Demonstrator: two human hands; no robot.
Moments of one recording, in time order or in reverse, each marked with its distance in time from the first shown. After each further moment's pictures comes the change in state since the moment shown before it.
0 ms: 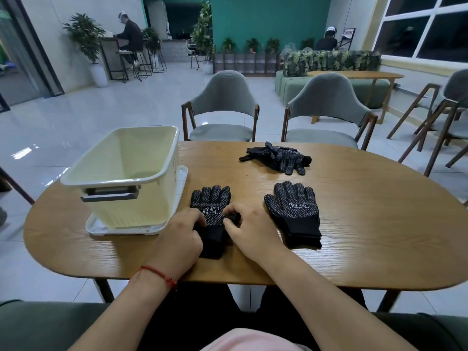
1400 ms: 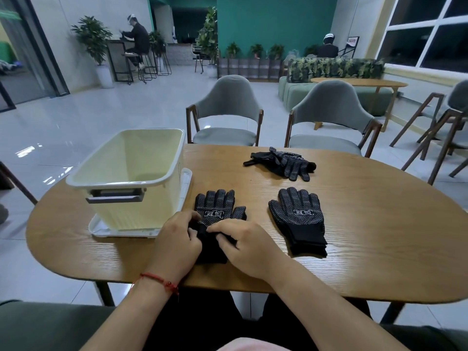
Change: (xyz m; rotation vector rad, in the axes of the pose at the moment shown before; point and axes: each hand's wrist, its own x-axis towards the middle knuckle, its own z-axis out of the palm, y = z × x) left_hand 0.003 -0.016 0.008 -0.002 0.190 -0.034; right_hand -0.009 -0.005 0.003 0.105 -0.157 -0.311
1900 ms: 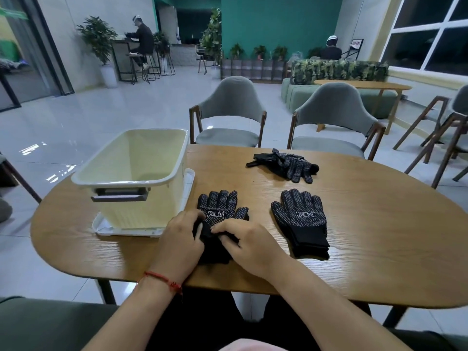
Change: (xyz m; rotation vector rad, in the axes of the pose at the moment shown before) left_hand -0.002 0.005 -0.005 0.023 -0.033 0.046; right_hand 0.003 0.009 0.003 0.018 0.031 -0.002
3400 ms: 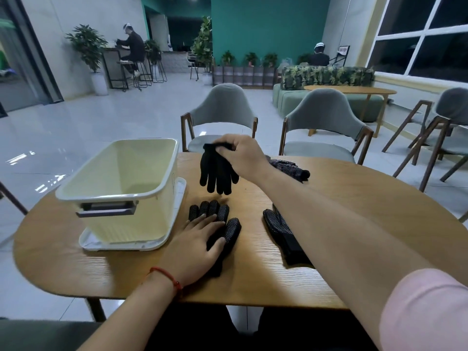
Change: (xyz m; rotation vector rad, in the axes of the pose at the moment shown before) left_hand 0.022 0.011 0.020 0.155 -0.361 0.137; right_hand 0.180 0.023 -0.084 0.083 0.138 0.169
